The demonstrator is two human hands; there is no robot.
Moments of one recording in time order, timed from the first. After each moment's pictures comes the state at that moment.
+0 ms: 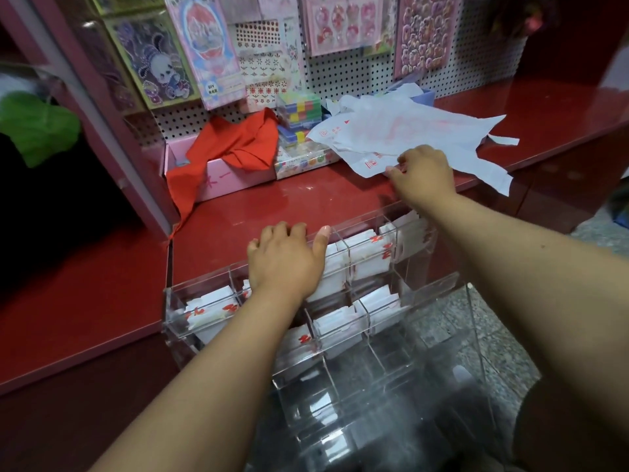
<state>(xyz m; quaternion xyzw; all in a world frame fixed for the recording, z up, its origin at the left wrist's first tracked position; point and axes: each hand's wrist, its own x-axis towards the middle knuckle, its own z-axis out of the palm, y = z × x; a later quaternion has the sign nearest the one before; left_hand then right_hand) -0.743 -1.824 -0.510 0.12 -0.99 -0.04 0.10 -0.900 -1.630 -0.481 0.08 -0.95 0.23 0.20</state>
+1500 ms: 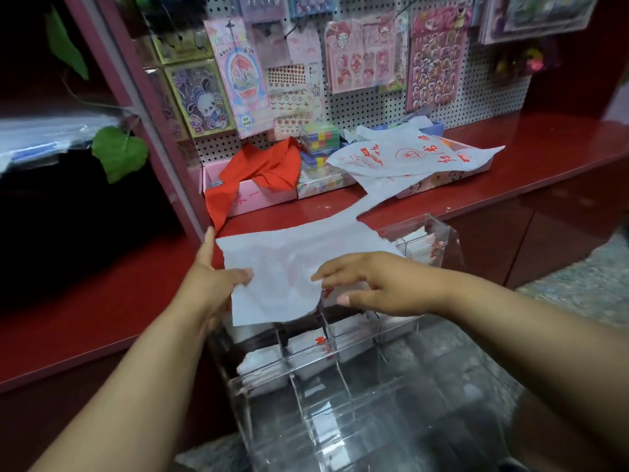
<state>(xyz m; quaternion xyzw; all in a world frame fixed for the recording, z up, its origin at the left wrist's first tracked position) -0.658 -1.906 -0.468 0.24 -0.68 -0.67 0.17 -0.724 -1.657 -0.454 0.52 -0.81 0.26 -0.10</state>
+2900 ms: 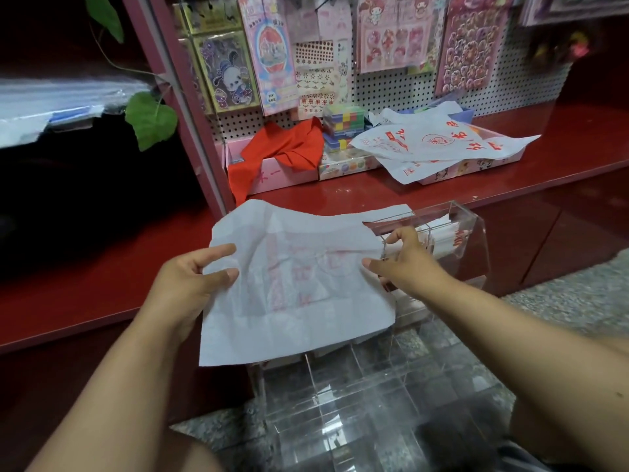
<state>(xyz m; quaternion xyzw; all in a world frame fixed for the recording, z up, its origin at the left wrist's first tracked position) -0.591 -1.939 -0.472 0.24 -0.72 -0.64 0.16 -0.742 -1.674 -0.516 0.11 -0.84 0.51 -0.11</state>
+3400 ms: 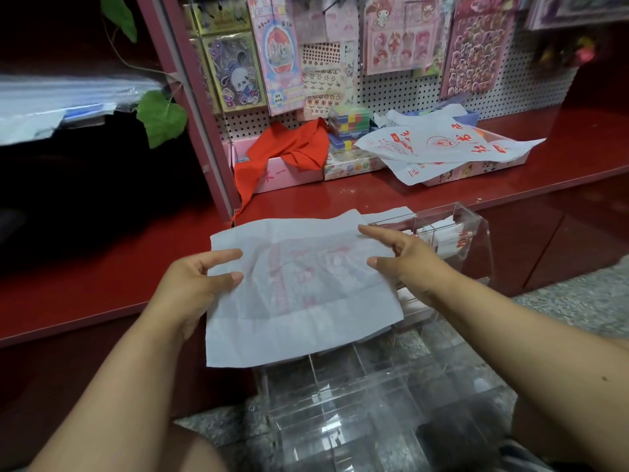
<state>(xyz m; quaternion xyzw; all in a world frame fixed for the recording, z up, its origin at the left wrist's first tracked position) -0.586 -1.944 -0.474 0.25 -0.72 -0.63 0.14 -0.737 -1.677 -0.508 0.22 -0.72 0.64 -0.16</state>
